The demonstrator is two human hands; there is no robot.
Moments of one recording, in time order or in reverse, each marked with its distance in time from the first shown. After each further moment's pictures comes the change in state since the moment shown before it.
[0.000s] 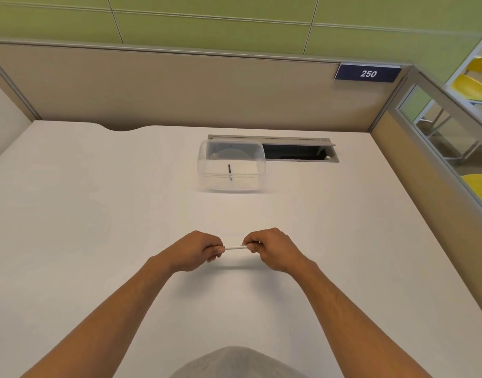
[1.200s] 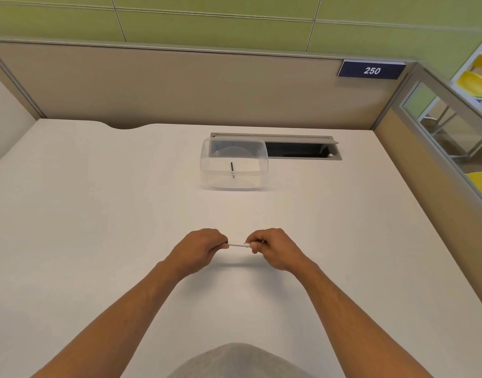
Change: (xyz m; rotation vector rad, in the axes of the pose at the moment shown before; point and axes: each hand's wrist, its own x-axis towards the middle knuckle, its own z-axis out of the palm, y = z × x) left_hand -0.007 -0.003 0.017 0.238 0.334 0.263; right_hand -0.004 0.003 0.006 0.216 0.011 0.048
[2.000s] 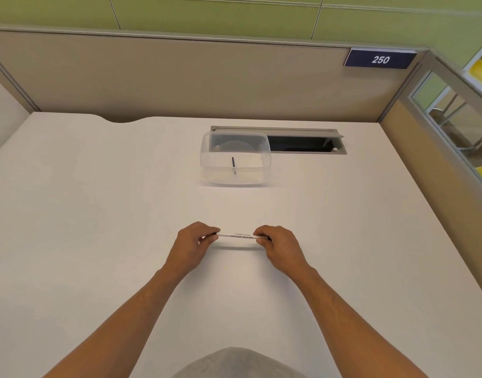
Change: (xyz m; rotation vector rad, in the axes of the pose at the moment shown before) left_hand -0.004 -0.019 0.017 -0.367 0.248 -0.440; right_hand 0.012 0.027 0.020 -0.122 0.243 -0.028
